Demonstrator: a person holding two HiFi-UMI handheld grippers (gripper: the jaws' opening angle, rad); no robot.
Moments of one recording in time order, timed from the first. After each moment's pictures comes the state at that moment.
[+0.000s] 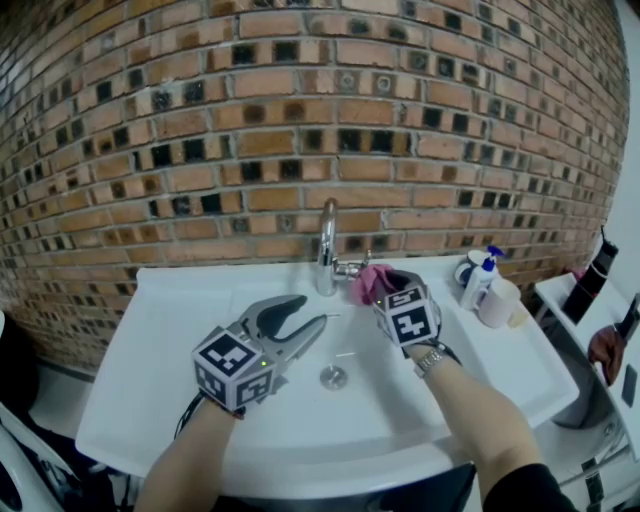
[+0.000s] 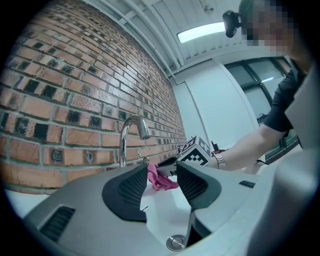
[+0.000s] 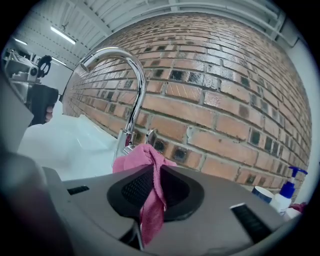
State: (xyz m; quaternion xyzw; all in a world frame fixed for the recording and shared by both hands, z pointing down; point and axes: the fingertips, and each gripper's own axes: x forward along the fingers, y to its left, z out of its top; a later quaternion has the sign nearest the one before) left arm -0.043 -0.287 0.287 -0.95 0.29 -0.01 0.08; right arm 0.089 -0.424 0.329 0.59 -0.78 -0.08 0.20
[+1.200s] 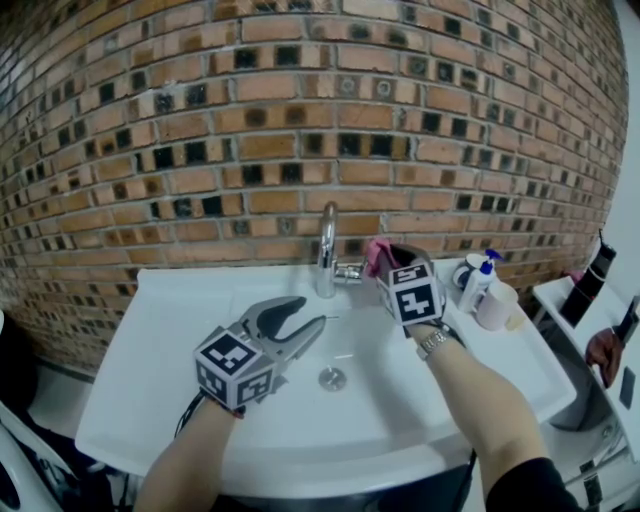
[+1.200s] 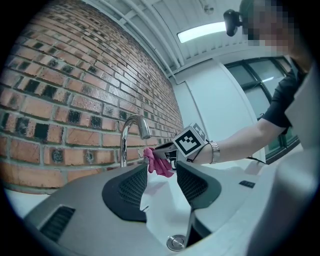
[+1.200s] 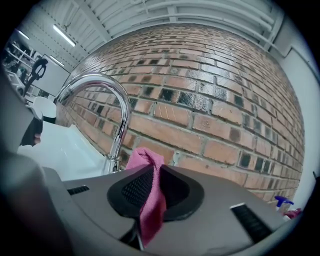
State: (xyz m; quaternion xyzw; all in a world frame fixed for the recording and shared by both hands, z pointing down) left arm -0.045 -0.289 0.287 -0.95 0.29 -0.01 0.08; right arm 0.095 -0.432 0.262 0.61 -0.76 -0.11 0.16
